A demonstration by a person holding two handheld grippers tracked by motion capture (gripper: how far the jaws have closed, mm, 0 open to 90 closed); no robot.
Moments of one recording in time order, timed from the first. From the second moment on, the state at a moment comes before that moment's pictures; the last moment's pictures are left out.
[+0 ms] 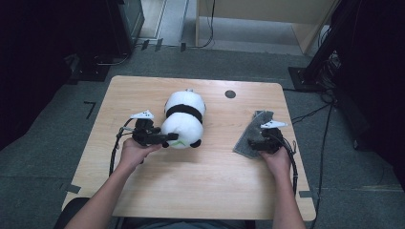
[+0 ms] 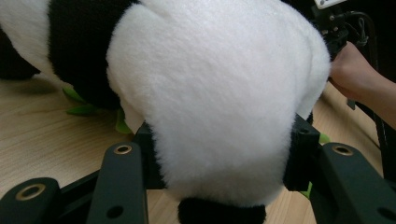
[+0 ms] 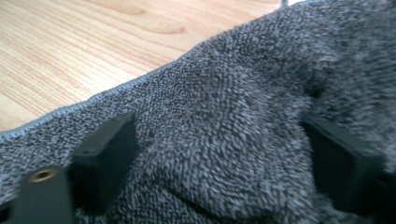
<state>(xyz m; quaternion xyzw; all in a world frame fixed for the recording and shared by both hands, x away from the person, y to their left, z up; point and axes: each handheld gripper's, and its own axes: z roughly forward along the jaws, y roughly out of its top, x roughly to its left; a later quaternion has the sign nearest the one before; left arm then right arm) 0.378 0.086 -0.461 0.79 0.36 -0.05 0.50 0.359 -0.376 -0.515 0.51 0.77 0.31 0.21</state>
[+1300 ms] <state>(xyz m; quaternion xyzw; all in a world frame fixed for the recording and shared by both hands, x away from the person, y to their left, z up) 0.364 0.062 -0.462 0.79 0.34 -0.03 0.50 0.301 -0.230 -0.397 0.29 0.76 0.56 0.12</state>
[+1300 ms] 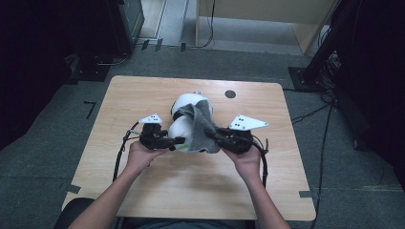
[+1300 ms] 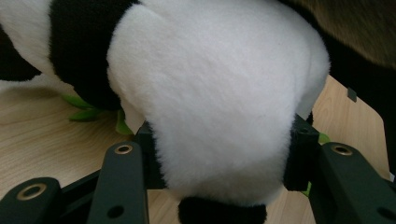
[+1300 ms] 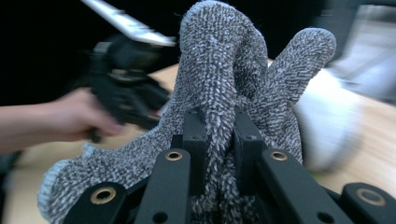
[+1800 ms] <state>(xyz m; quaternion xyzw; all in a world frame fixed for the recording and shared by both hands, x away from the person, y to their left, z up) 0.365 0.069 -0.458 0.78 0.36 -0.04 0.51 0.306 -0.182 -0.446 0.26 0.83 0.50 0.03</state>
